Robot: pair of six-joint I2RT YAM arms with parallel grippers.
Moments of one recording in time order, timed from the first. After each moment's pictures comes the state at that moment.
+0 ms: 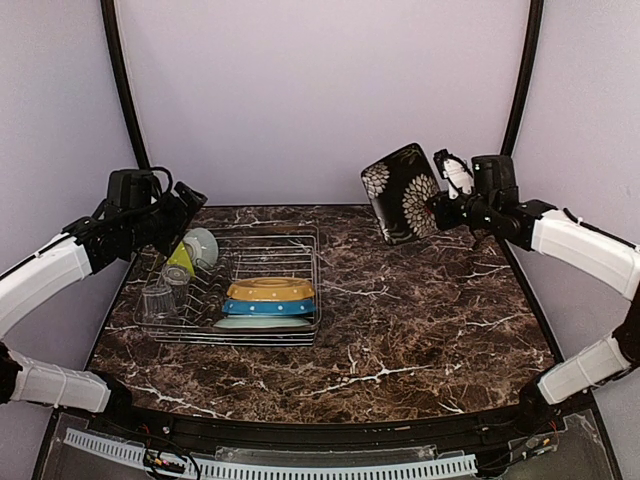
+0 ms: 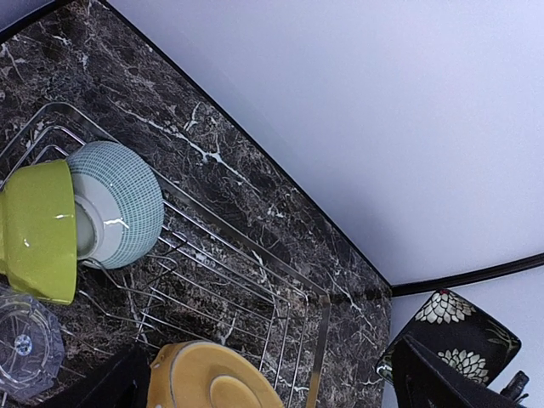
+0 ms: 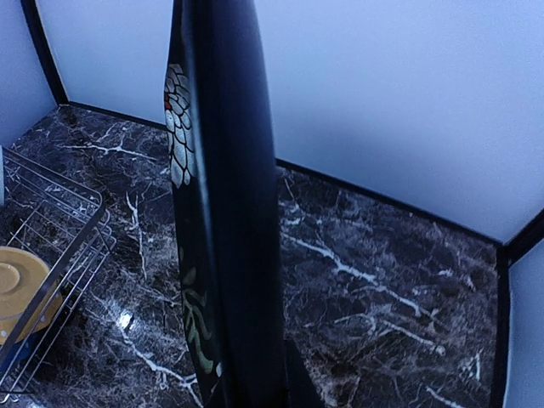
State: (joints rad) left arm -0.40 1.13 0.99 -0.33 -0.14 -1.06; right arm 0.47 1.35 1.11 -0.17 0.05 -0.07
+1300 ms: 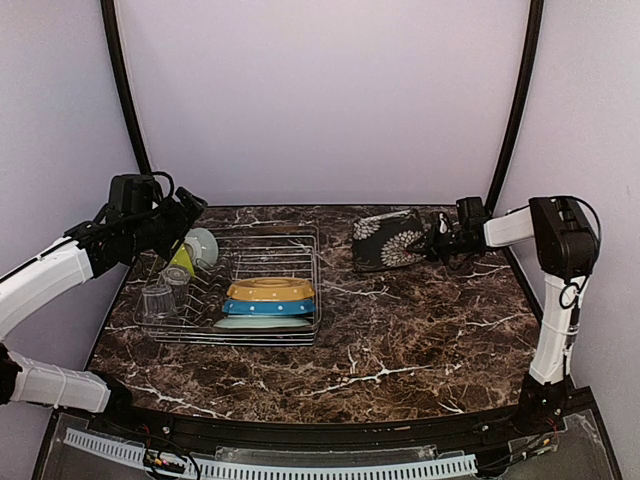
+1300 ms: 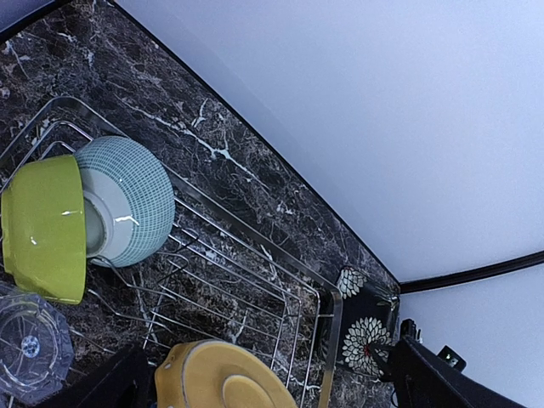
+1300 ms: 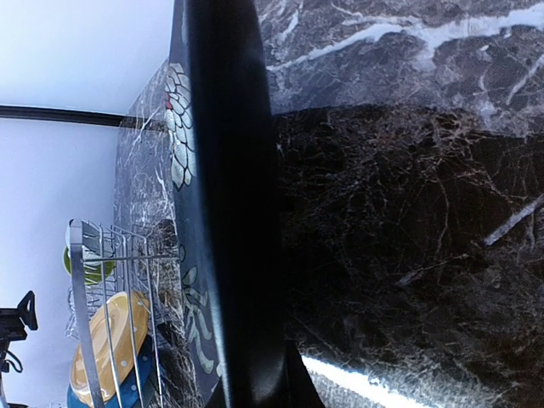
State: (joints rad) left arm -0.40 1.12 0.95 -0.31 -0.14 -1.05; right arm 0.13 2.05 1.24 0.03 -0.76 0.62
